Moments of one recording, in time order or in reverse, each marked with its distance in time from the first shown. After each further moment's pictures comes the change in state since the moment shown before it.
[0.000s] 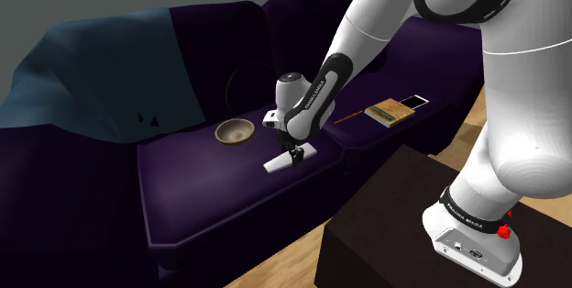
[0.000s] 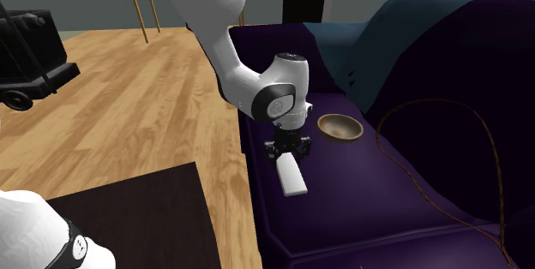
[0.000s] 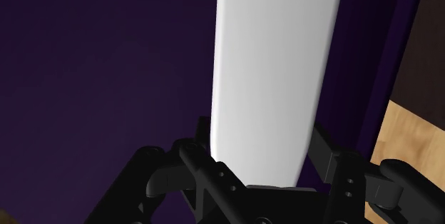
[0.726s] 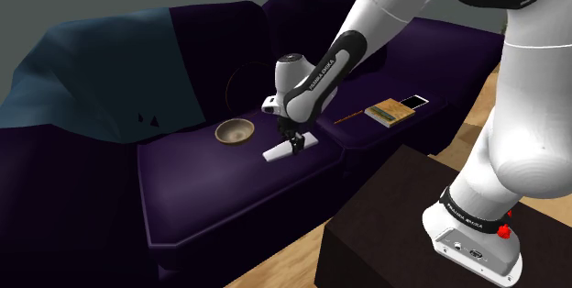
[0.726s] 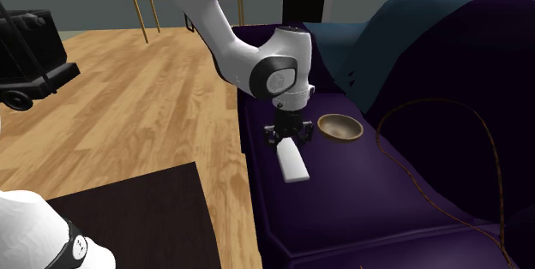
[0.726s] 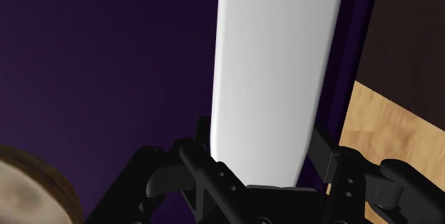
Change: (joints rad) arm -0.005 -0.142 0.007 -0.022 0.010 -0.120 -0.009
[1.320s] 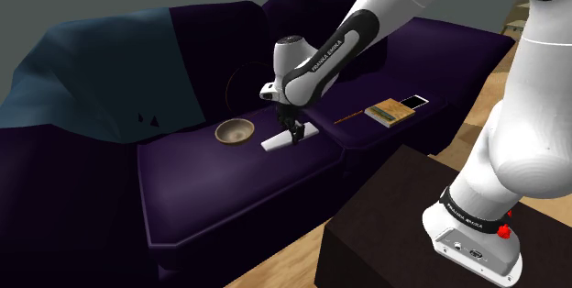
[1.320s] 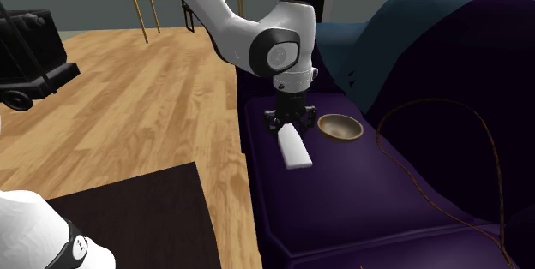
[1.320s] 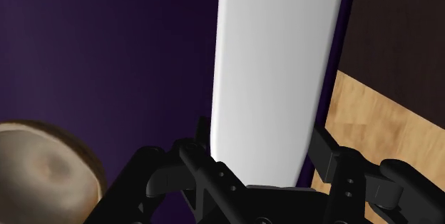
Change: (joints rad) arm -0.003 -0.101 0.004 0.012 0.009 -0.113 -0.008
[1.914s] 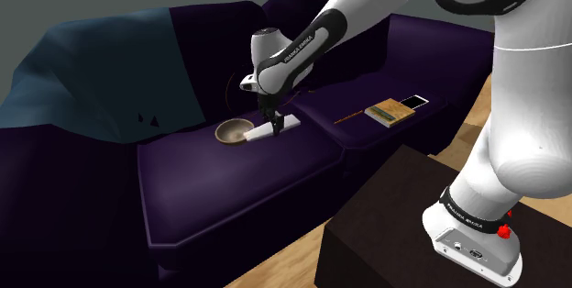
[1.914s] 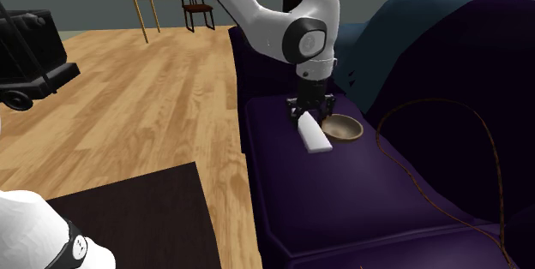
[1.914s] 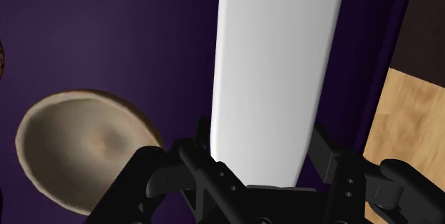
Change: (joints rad) arm 0.004 0.166 0.000 0.289 -0.001 -0.124 0.001
